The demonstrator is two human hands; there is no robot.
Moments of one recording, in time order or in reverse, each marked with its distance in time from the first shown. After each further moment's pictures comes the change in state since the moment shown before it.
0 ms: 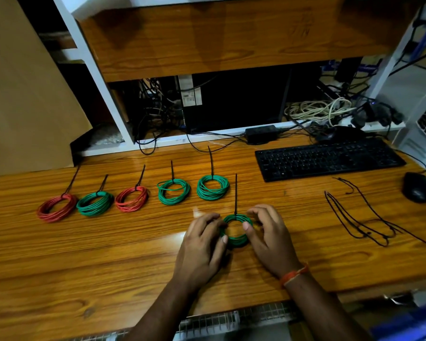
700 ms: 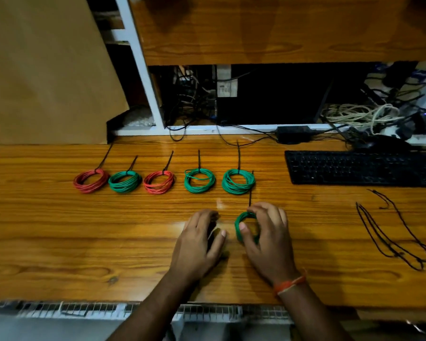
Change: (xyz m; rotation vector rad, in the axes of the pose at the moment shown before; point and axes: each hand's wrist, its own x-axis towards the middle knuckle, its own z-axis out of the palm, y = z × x) left_hand -0.023 -0.011 -0.038 -0.038 0.016 -0.252; right_hand 0.002 -0.055 0.027 -0.138 -0.002 -0.081
